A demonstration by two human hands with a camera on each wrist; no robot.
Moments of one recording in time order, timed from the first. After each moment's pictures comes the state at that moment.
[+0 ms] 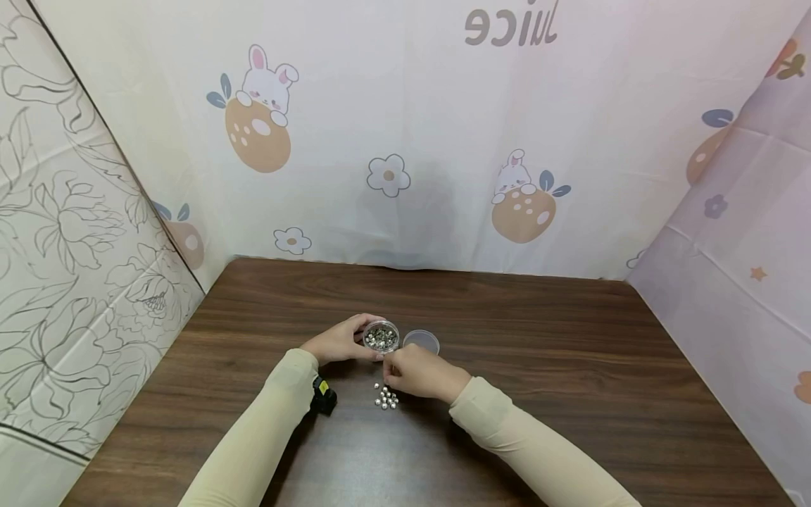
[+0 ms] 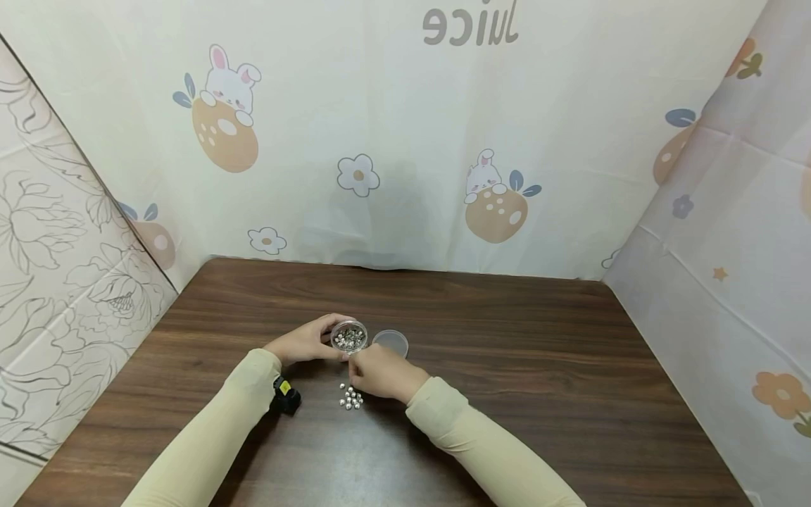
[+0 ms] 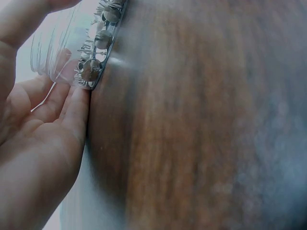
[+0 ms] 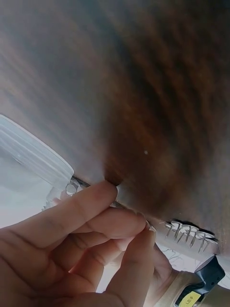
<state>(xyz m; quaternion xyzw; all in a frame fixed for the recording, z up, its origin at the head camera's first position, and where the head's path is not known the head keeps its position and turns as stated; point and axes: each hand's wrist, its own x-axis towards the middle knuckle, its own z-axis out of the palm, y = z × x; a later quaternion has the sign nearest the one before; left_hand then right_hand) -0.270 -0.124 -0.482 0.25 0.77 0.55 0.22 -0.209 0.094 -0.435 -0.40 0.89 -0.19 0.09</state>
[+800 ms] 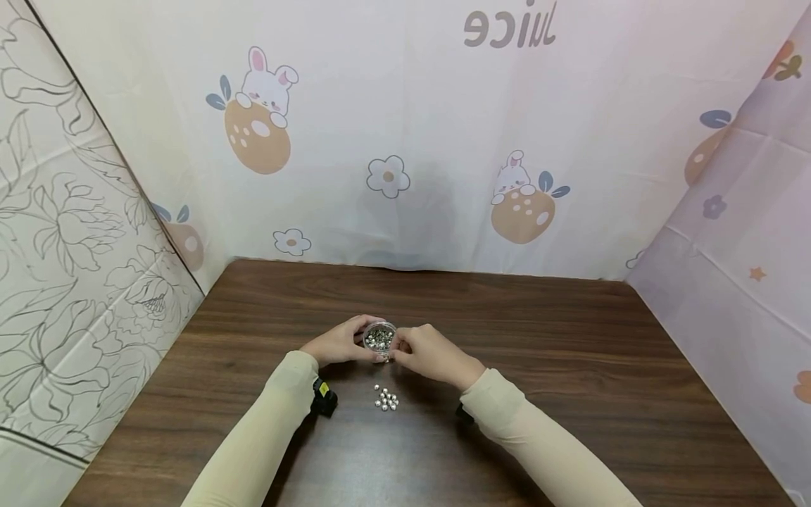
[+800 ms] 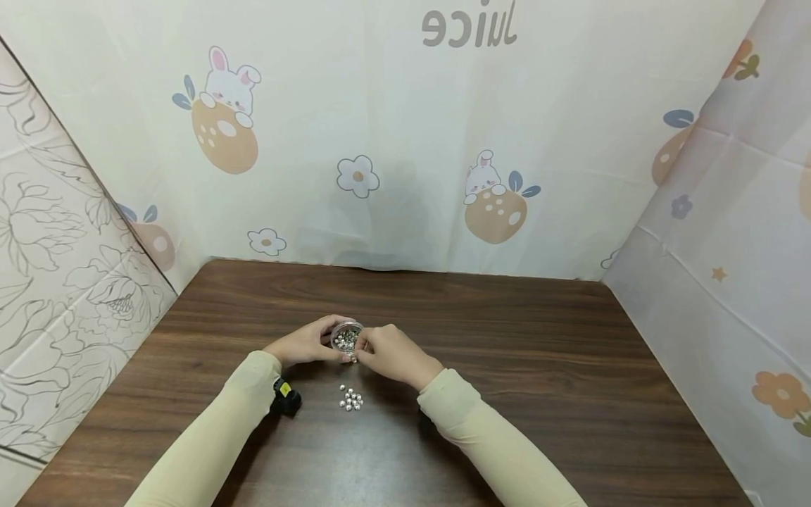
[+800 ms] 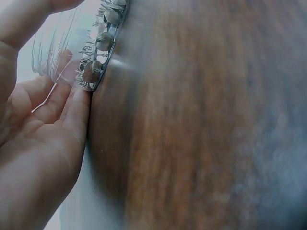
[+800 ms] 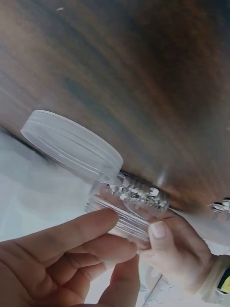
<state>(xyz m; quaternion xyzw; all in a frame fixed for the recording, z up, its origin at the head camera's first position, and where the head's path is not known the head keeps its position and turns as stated) -0.254 -0.121 -0.459 0.23 0.76 0.56 0.22 -0.227 0.109 -0.424 -0.35 0.90 -0.27 0.05</state>
